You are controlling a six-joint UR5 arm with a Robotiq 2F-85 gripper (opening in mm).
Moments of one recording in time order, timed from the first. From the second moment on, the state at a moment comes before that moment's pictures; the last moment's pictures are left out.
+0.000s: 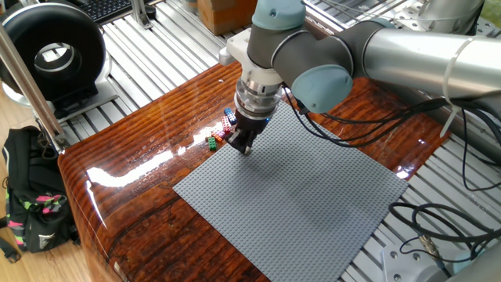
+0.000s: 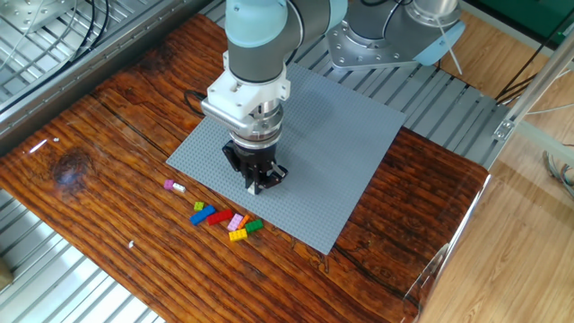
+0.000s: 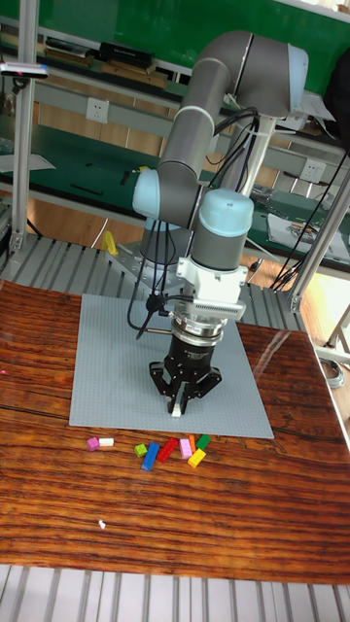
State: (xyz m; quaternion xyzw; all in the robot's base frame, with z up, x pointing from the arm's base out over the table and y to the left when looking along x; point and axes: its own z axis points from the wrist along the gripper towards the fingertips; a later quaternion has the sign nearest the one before) arm 0.518 0.062 0.005 -0.04 1.00 0.02 0.07
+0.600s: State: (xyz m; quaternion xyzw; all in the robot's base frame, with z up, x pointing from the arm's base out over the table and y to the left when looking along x) arm 0.517 0.064 0.005 -0.04 1.00 0.03 0.07
